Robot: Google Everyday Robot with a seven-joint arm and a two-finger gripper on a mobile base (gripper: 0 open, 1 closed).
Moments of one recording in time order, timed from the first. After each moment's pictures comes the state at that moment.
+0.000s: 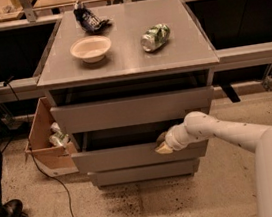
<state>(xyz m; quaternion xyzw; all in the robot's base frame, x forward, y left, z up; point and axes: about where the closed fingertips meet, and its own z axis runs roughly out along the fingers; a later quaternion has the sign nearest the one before) 0.678 -0.090 0.433 -0.57 0.75 0.14 0.31</state>
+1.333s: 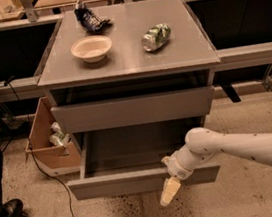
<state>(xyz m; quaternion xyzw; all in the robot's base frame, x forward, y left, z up) 0.523 -0.068 0.433 -0.57 0.77 0.24 0.17</state>
